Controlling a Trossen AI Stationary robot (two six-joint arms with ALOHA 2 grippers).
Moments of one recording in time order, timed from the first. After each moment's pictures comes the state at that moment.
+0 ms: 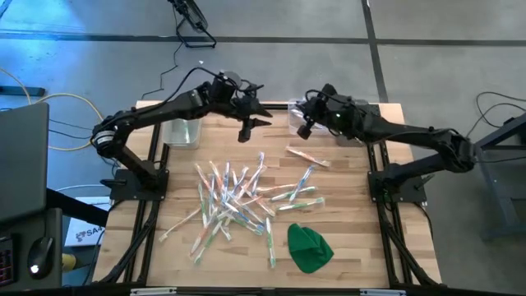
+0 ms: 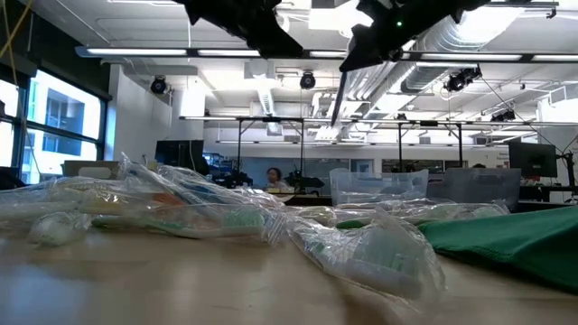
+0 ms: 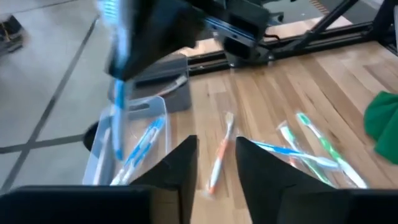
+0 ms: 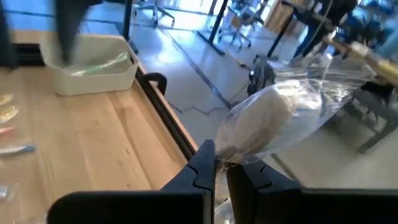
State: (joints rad) left arm 0.46 1.53 1.42 -0.32 0.40 0.41; right arm -0.39 1.26 0.99 -0.03 0.31 -0.20
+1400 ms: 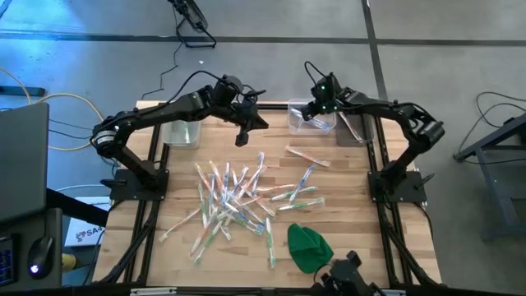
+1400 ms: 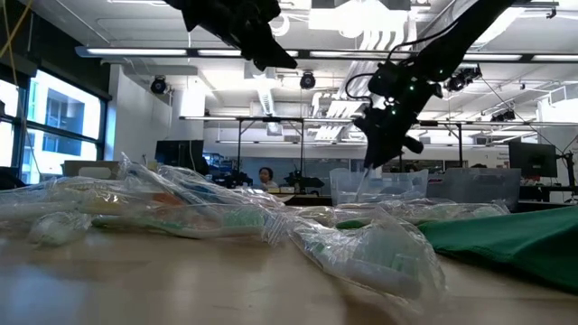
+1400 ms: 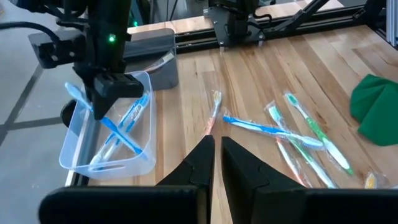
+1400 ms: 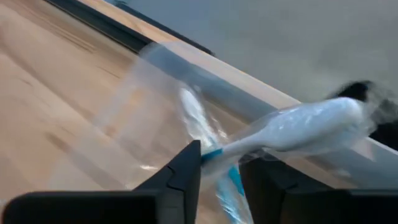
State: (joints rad) left arm 0.46 1.53 1.37 -0.37 0.42 0.41; right arm -0.84 1.64 1.01 -0.23 -0.04 0.20
